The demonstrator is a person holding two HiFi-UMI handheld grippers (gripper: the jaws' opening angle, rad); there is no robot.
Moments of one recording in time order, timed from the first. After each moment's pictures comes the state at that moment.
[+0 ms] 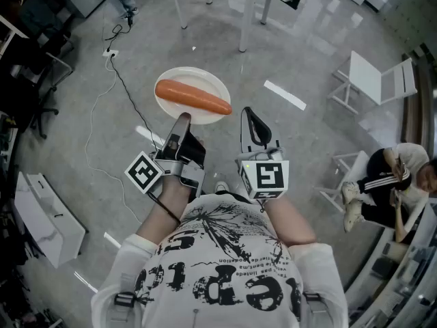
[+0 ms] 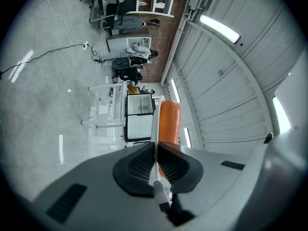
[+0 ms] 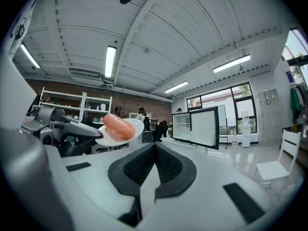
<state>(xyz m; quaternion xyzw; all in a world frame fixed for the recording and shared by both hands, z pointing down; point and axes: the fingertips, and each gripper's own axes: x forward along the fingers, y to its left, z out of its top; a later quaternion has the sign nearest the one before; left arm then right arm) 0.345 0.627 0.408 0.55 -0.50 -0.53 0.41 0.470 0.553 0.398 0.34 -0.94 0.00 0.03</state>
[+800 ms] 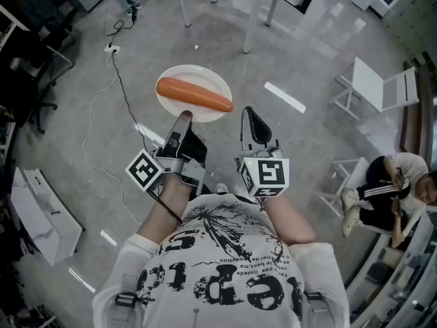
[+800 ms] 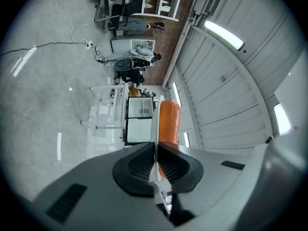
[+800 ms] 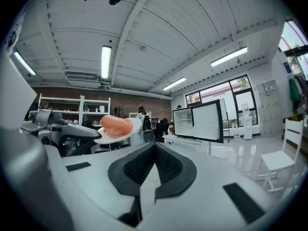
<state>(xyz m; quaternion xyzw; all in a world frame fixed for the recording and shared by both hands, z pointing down) 0.306 0.617 0.412 0.54 -0.49 -0.55 0.42 0.430 0.538 0.410 0.33 -0.94 0.04 0.03</state>
